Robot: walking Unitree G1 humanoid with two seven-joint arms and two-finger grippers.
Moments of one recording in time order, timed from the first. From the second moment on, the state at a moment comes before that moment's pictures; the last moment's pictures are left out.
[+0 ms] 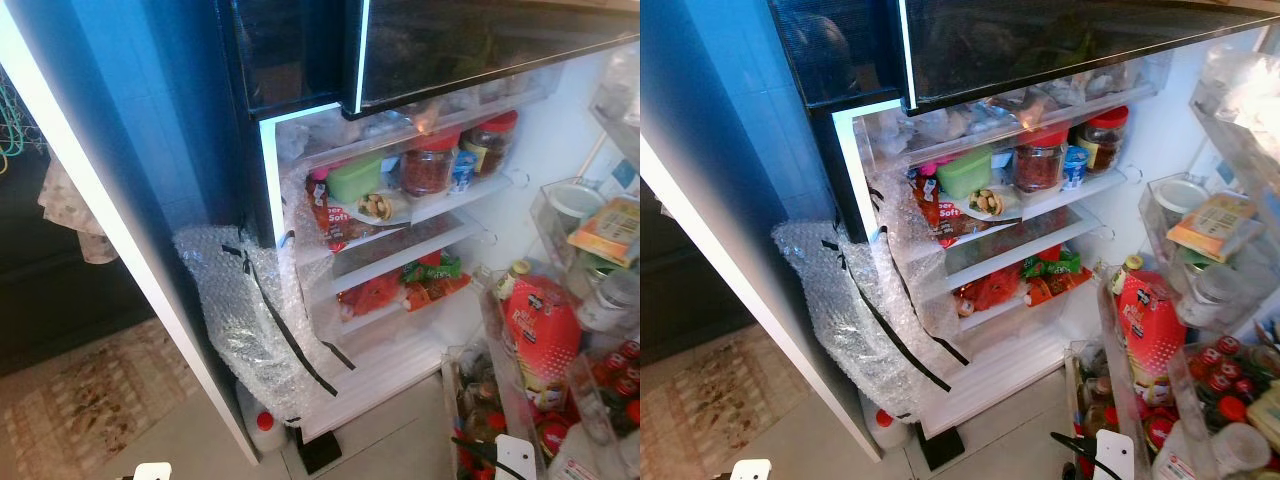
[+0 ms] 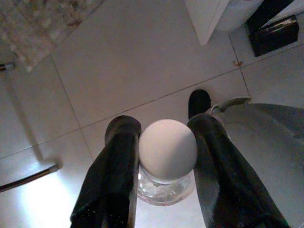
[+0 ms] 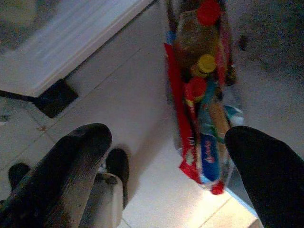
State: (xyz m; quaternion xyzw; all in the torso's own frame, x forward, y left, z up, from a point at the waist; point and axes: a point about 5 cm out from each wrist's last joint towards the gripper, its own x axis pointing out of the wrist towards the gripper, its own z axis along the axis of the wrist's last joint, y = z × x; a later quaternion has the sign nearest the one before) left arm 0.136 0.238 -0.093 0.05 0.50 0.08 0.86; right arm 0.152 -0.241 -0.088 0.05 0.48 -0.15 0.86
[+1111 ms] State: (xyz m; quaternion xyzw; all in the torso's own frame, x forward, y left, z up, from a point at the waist) left arm 0.136 0.238 -0.093 0.05 0.50 0.08 0.86; right arm 0.151 -0.243 -0.088 0.01 0.49 -0.17 0.85
